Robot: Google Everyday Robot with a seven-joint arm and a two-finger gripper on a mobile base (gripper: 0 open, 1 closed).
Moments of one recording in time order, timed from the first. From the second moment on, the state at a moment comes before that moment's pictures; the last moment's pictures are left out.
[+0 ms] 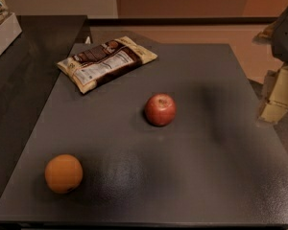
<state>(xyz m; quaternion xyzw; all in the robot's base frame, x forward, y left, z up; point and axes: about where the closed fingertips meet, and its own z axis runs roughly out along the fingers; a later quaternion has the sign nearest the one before) 0.438 -0.217 0.976 -0.60 0.78 -0.03 0.16</state>
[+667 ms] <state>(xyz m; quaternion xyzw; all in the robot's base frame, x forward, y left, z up) 0.438 -0.212 0.981 -0.60 0.78 -0.03 0.17</state>
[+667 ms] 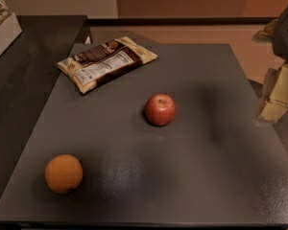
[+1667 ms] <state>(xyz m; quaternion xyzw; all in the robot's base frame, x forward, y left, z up) 0.433 -0.081 0.974 -0.69 0.69 0.06 0.22</state>
